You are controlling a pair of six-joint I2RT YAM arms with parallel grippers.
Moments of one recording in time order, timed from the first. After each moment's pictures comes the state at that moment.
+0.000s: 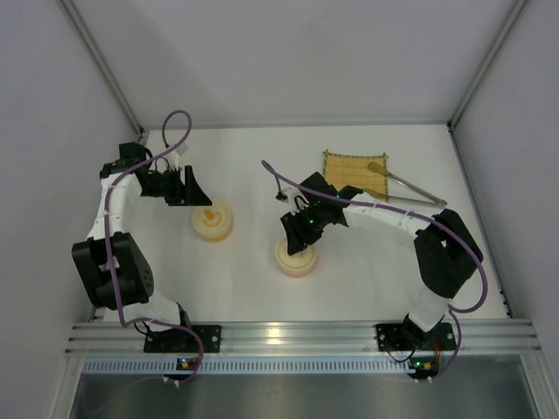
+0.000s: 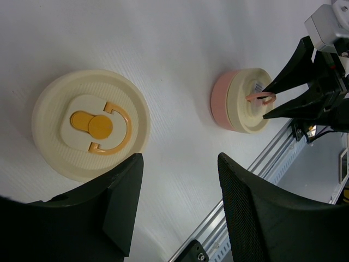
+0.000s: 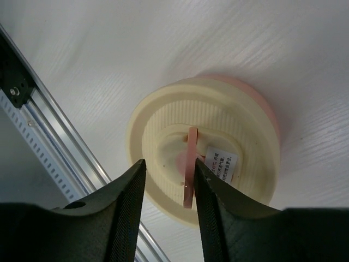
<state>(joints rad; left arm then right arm) 0.22 1.57 1.34 -1.00 0.91 0.32 0.75 1.71 1.21 -0.57 -0.45 0.12</state>
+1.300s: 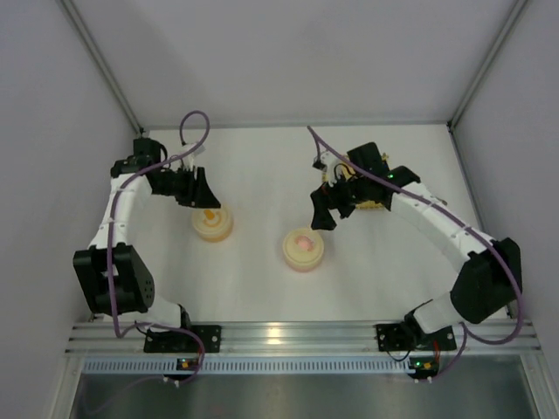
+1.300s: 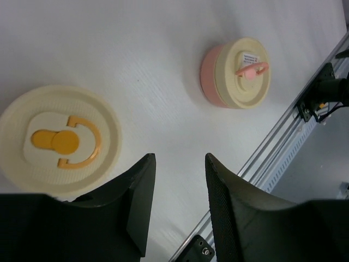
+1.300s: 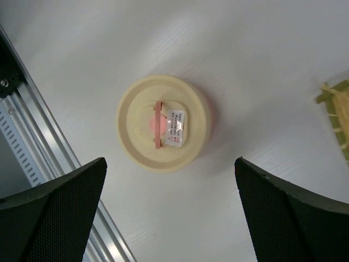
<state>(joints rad) 0.15 1.52 1.35 -1.02 0.88 0.34 0.53 1.50 1.25 -0.72 -0.52 -0.18</state>
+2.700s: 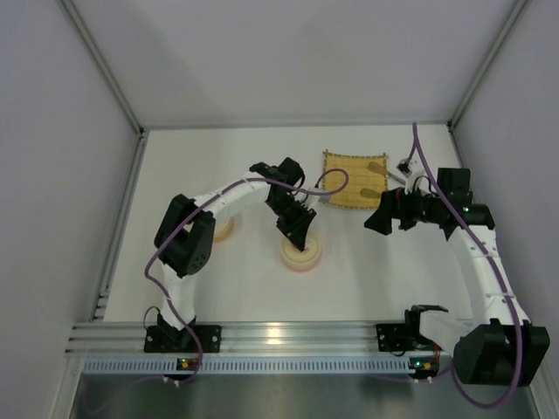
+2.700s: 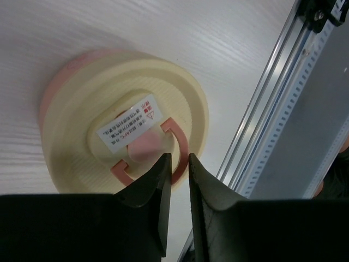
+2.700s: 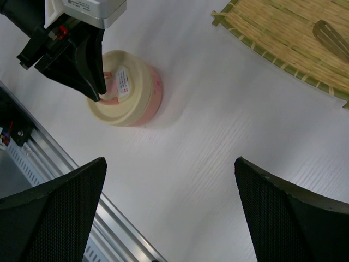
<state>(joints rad) -0.68 2.02 1.63 -0.97 0.72 0.21 -0.05 1.06 0.96 -0.77 -0.76 -0.17</state>
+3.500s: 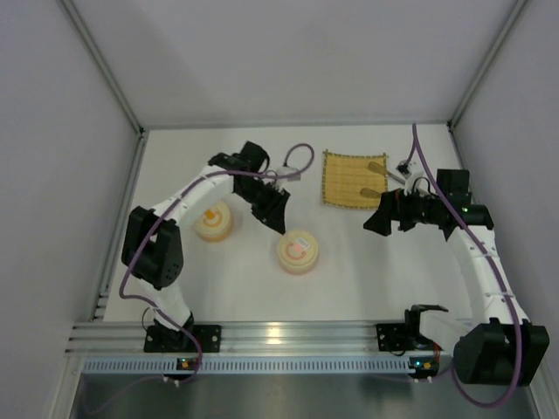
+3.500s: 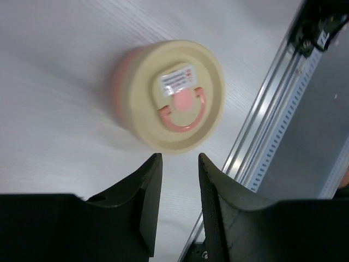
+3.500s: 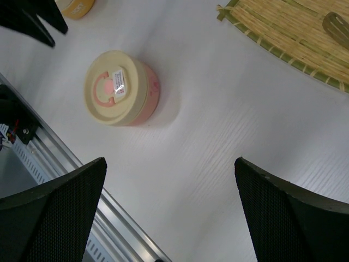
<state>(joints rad) -0.57 1.80 1.47 -0.96 0.71 0.26 -0.05 1.06 0.95 -0.77 -0.77 -0.16</state>
